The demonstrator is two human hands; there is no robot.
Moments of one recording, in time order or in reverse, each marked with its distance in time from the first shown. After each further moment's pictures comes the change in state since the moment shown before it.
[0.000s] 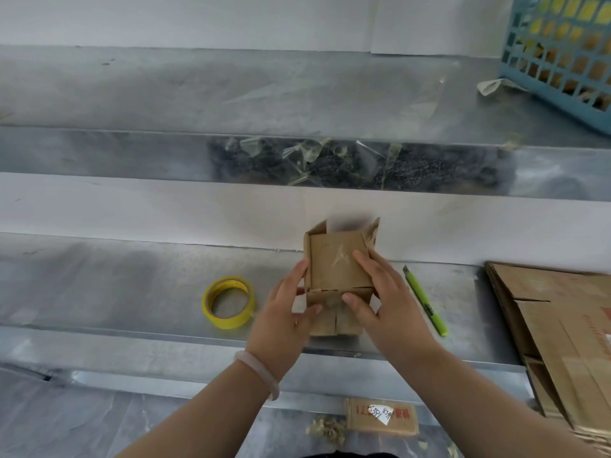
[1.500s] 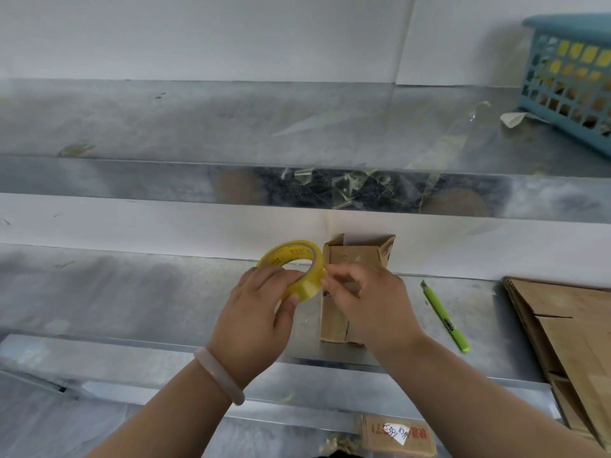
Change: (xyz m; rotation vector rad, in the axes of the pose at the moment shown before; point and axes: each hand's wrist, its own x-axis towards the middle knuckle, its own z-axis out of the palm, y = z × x) left_hand 0.011 0.040 -0.093 0.542 0.088 0.365; right_hand 0.026 -0.080 0.015 0.008 0.097 -0.065
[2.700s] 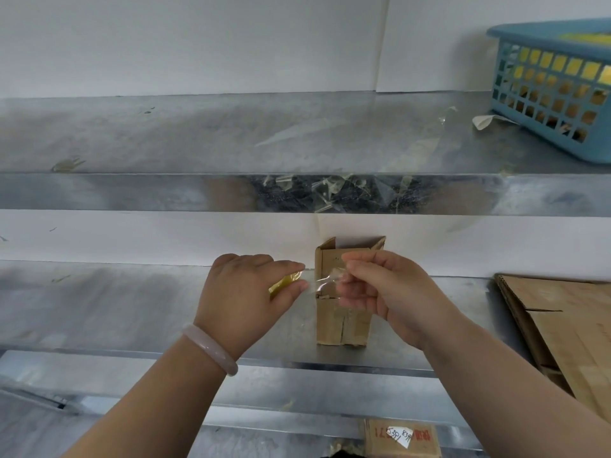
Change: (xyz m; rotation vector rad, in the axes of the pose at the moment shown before) left_hand 0.037 0.011 -0.023 0.279 -0.047 0.129; right_hand 0.005 -0.013 -0.049 0.867 -0.183 0.574
